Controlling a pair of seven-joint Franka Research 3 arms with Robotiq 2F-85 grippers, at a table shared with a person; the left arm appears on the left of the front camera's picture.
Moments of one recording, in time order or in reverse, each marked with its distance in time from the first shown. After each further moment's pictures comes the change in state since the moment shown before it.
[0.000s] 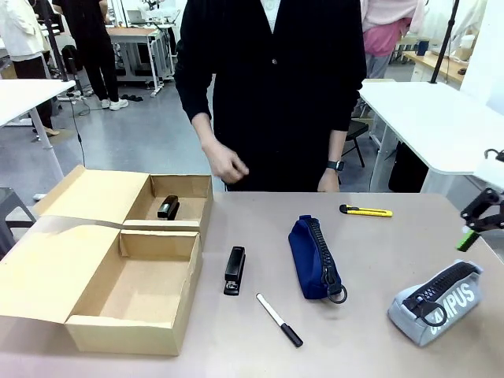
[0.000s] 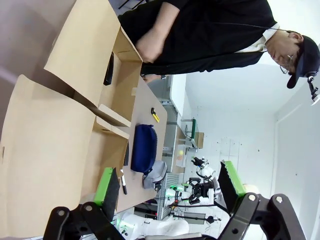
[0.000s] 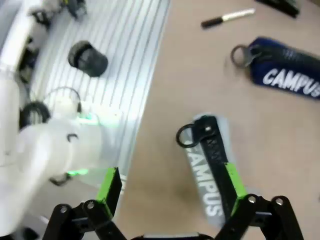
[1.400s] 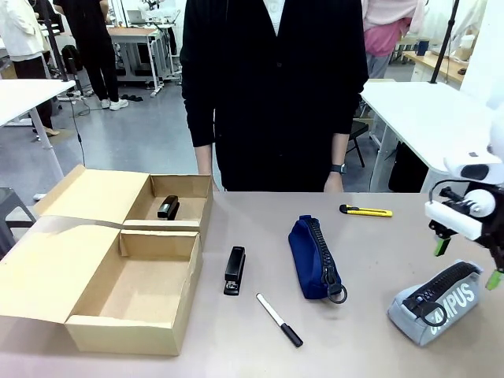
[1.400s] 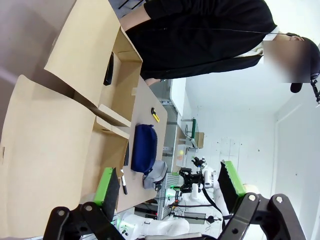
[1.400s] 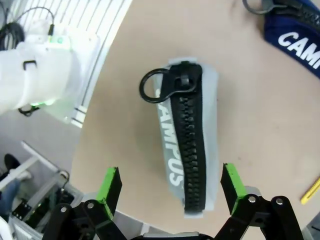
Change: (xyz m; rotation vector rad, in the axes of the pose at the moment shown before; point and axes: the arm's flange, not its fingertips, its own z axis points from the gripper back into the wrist) left arm 0.000 0.000 0.000 0.000 0.000 -0.002; right arm -0.006 -0.060 -0.048 0.071 0.336 0.159
